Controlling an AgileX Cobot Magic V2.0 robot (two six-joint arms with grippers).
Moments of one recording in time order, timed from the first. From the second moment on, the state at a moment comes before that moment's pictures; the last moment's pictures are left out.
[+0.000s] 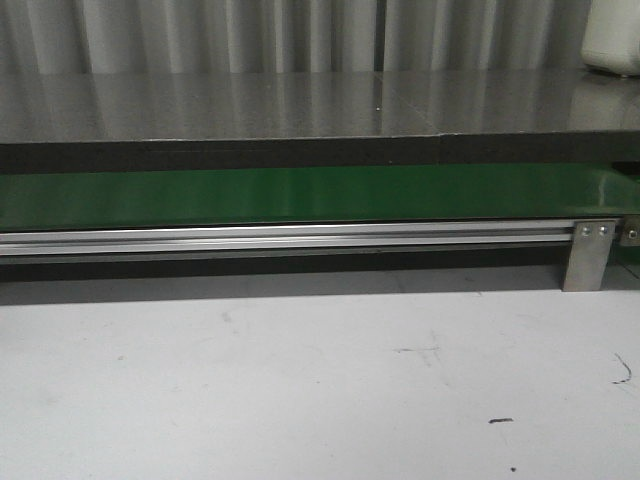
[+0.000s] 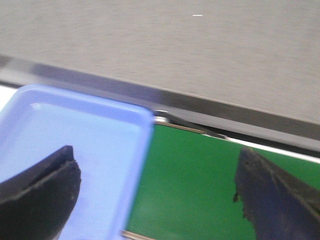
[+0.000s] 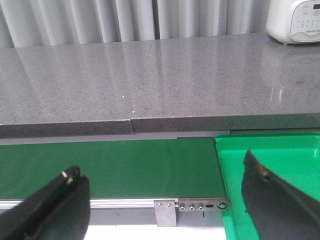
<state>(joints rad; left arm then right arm) 0.35 1.28 -1.09 -0.13 0.45 0.10 0.09 0.40 -0.56 -0.03 0.35 0.15</state>
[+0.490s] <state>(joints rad) 0.58 1.72 -1.38 -0.09 0.67 0.18 0.09 0.40 -0.56 -0.03 0.35 0.15</state>
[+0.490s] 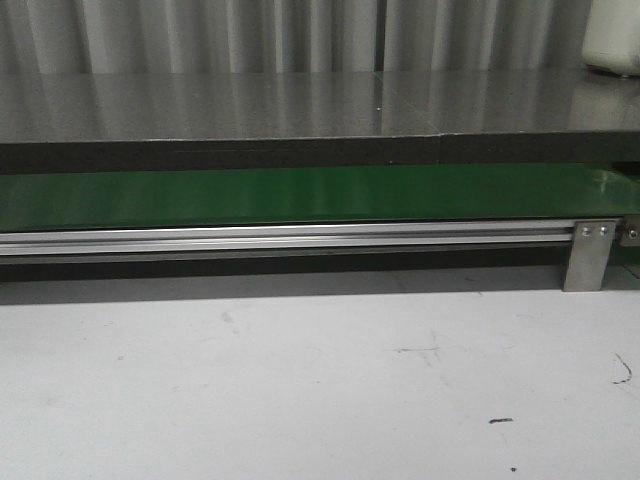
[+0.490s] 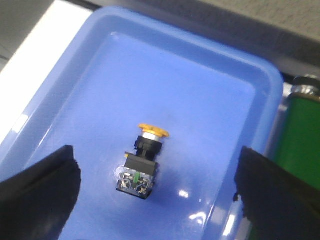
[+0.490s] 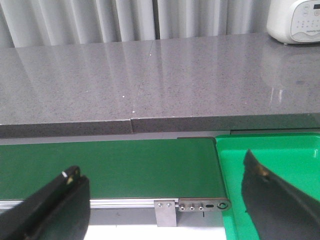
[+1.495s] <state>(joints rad) 0.61 2.13 -1.57 -0.06 0.83 0.33 0.09 0.40 -0.56 -0.03 0.35 0.15</state>
